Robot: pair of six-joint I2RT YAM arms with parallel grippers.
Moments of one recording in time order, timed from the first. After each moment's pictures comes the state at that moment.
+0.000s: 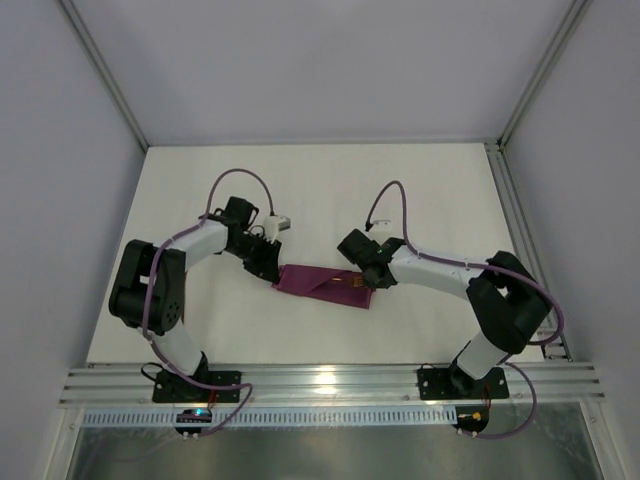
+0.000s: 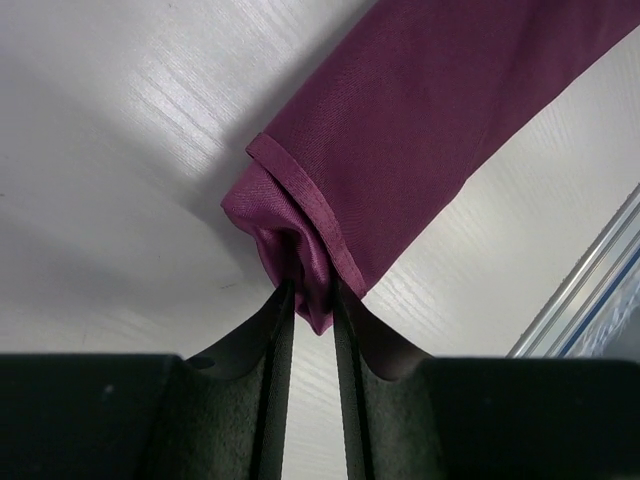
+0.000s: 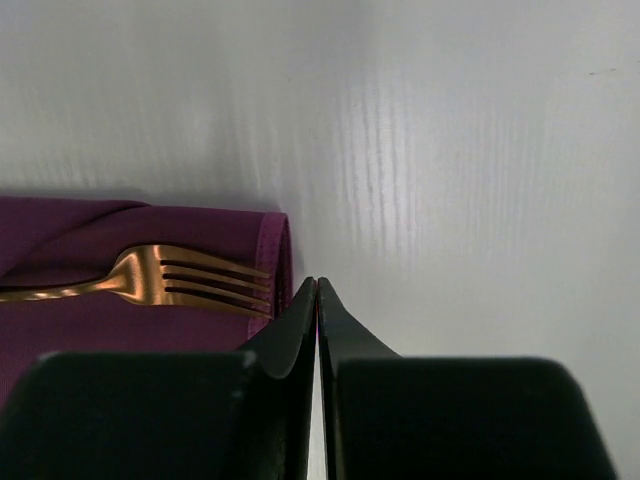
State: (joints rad) left arm -0.28 1.71 1.00 -0.59 0.63 0.30; right arm 0.77 1.57 0.94 -0.62 0.50 0.77
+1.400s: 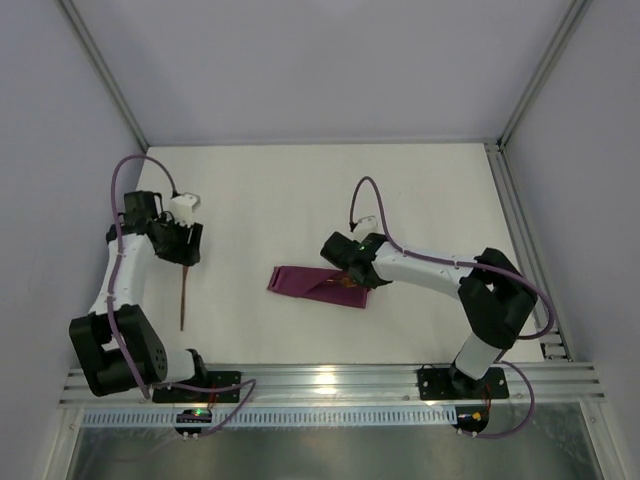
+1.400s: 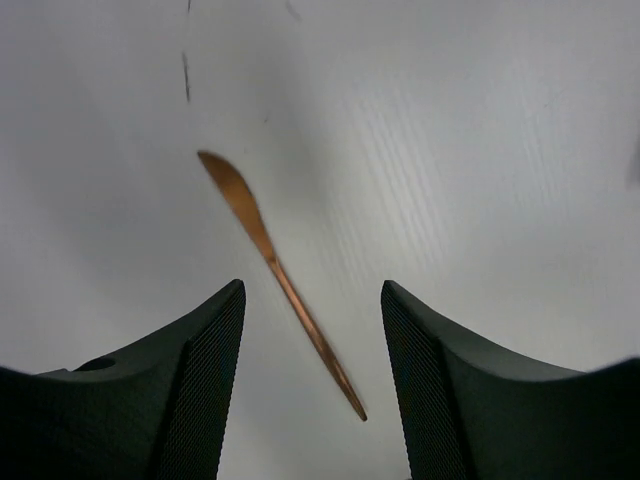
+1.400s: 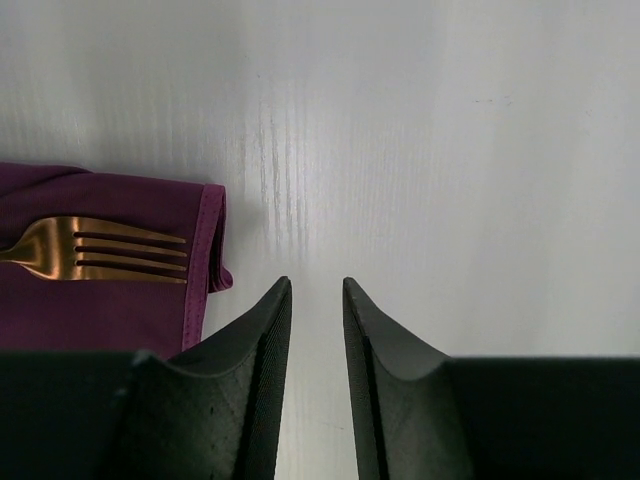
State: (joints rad) left arm 0.20 1.34 1.01 -0.74 0.33 0.50; right arm 0.89 1.69 1.12 -0.87 0.67 0.71
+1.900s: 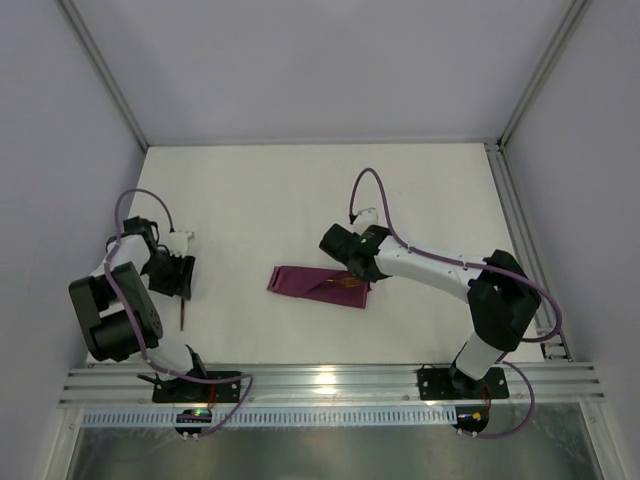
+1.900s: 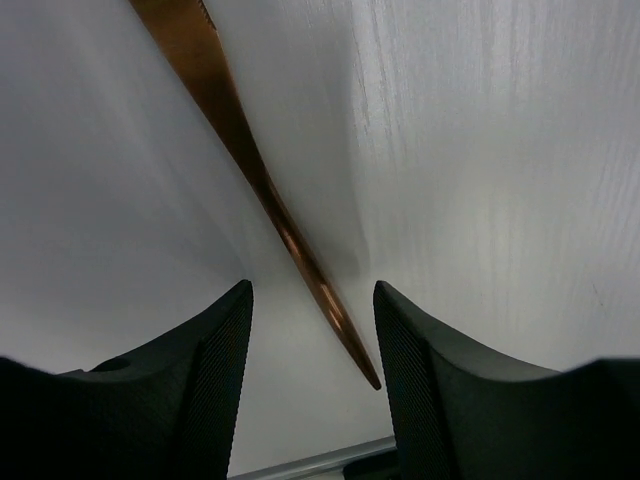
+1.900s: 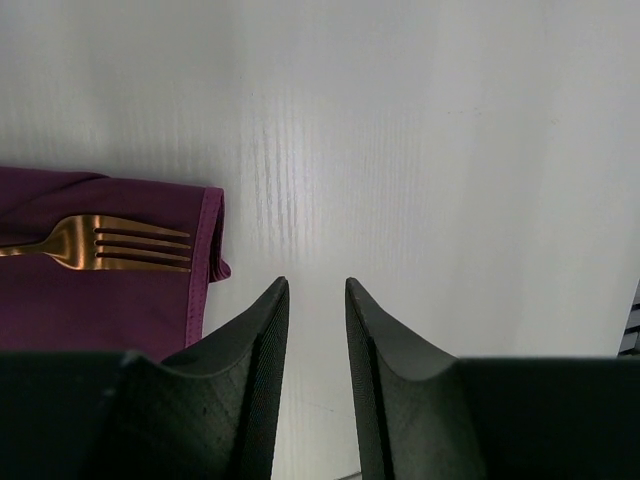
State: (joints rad) left arm 0.39 1.54 0.89 -0.81 0.23 0.61; right arm 0.89 1.66 1.21 -0.96 0.68 0.71
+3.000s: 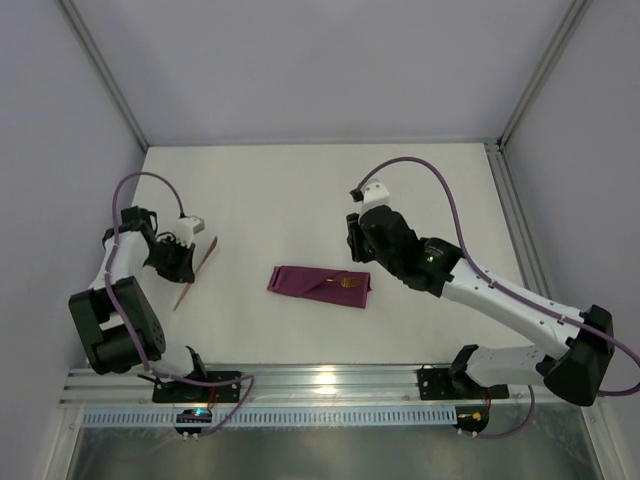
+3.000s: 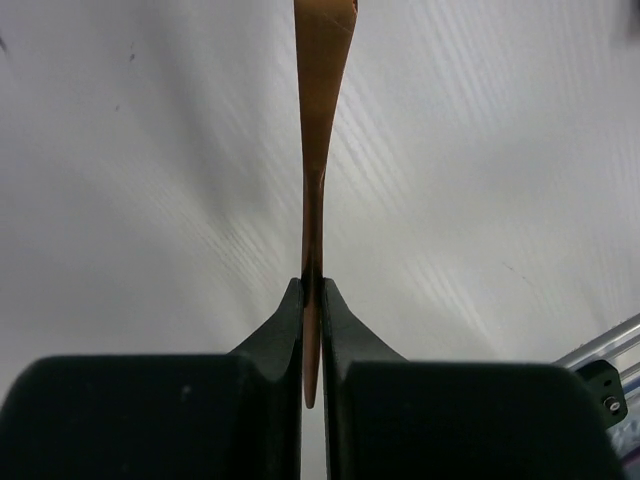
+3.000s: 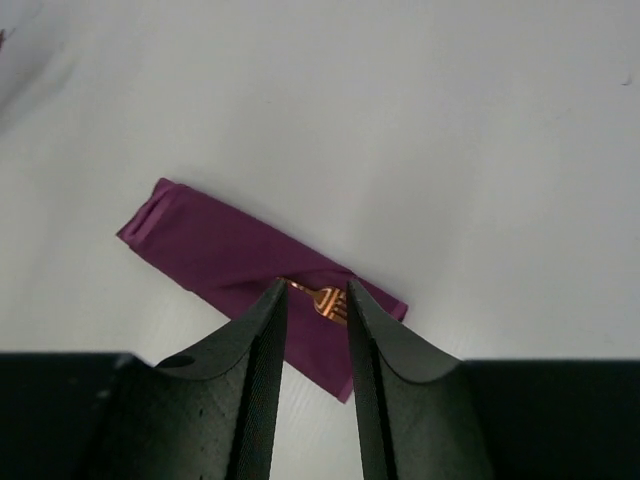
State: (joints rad) left arm 0.37 1.47 0.93 -0.88 0.45 0.79; right arm 0.89 1.21 1.08 -0.49 0.43 0.35
